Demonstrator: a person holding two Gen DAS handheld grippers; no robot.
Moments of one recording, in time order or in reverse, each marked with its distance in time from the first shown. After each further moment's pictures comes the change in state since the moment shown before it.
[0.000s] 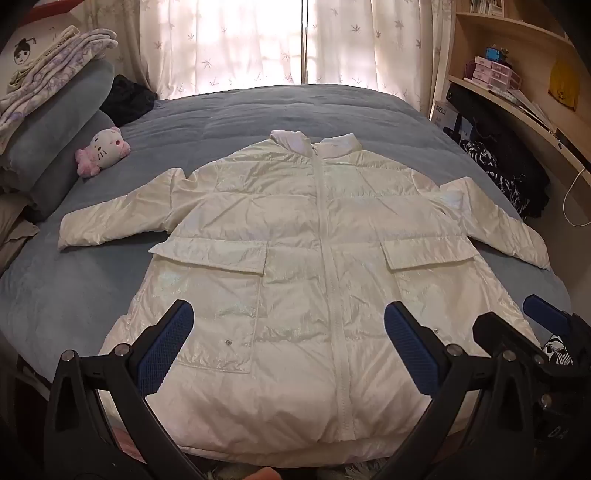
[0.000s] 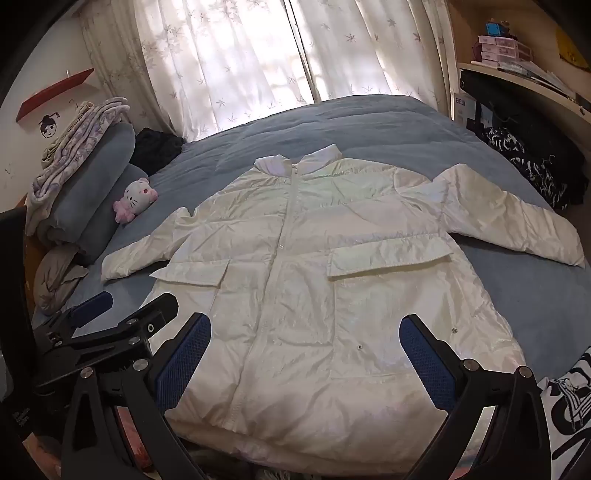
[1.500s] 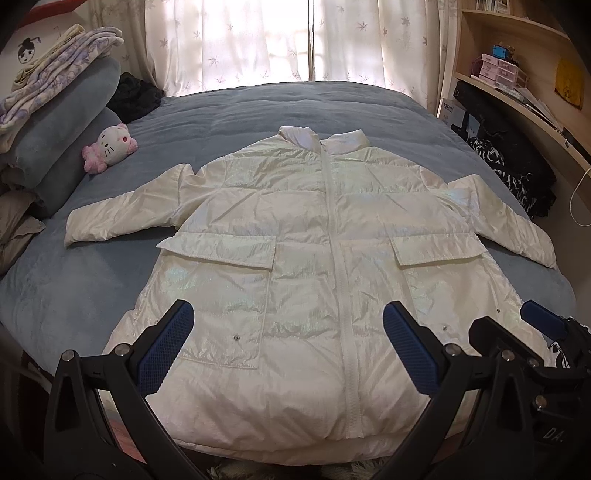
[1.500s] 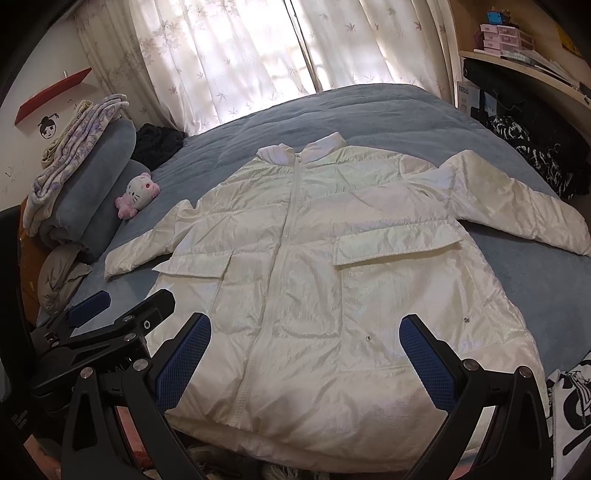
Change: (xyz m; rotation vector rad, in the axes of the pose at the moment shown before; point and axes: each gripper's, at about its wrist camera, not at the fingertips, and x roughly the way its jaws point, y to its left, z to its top) left arm -0.004 0.012 -0.007 -0.009 0.028 0.008; right arm 0.015 0.005 -0.008 0.010 0.024 0.014
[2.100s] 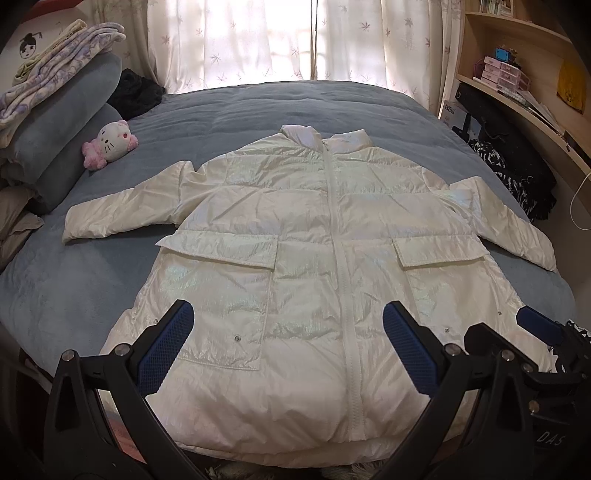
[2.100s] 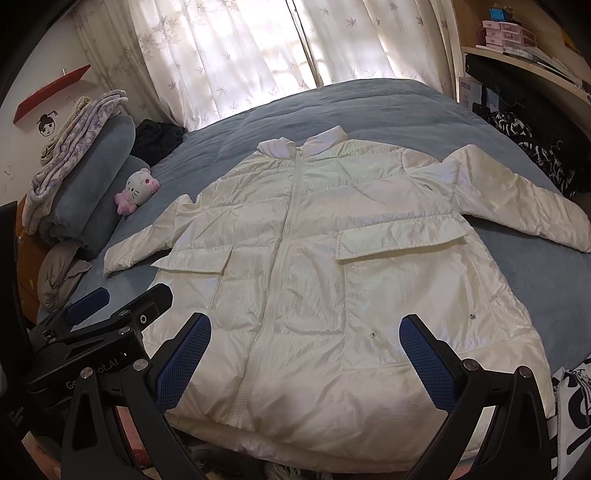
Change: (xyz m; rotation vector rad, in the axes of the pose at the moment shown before) left arm 0.002 0.001 -0.001 -0.002 0.001 -0.002; right arm 0.013 0.002 -0.002 0.006 0.033 0.007
